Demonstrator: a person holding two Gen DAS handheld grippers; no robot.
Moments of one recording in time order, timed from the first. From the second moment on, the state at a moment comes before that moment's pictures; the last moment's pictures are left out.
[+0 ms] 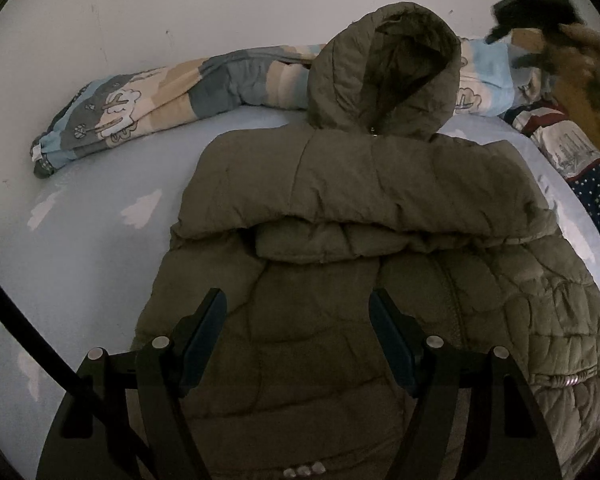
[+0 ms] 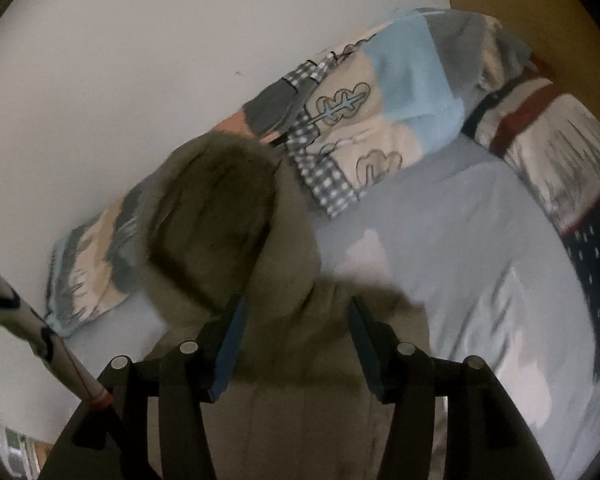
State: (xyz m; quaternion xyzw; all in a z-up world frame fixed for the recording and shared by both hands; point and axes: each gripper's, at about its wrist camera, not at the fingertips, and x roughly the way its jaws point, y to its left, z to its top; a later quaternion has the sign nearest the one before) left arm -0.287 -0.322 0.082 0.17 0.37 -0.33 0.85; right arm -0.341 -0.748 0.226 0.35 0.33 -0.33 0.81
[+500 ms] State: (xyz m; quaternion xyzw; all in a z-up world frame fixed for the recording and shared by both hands) left arm -0.274 -0.324 0.071 0.16 0.40 -0.33 0.84; right arm -0.219 -0.834 0.191 0.28 0.36 -0.37 0.81
